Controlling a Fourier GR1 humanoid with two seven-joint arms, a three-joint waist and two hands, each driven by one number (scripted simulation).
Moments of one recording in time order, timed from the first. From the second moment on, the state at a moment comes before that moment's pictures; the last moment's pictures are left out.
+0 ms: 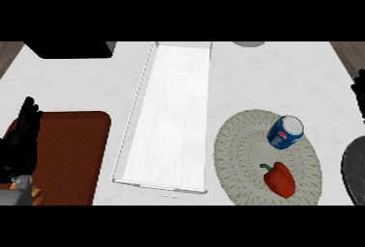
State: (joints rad) left arm -0.06 0.44 -0.01 -1.35 0.21 0.34 -0.10; right arm -0.10 -0.58 -0.02 -1.56 -0.23 -0.17 -0.04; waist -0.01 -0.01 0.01
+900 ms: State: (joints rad) left arm -0.05 0.38 -0.24 -1.35 0.16 0.11 0.00; right arm 0.16 -0.65 -0.11 -1.56 -0.22 0.00 -0.13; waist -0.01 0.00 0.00
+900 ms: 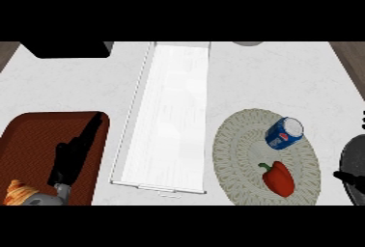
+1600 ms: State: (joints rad) left arm -0.06 0.35 -0.26 -1.36 0.12 0.11 0.02; right arm 0.22 -0.97 0.04 -2.00 0.07 0.12 0.36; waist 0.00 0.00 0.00
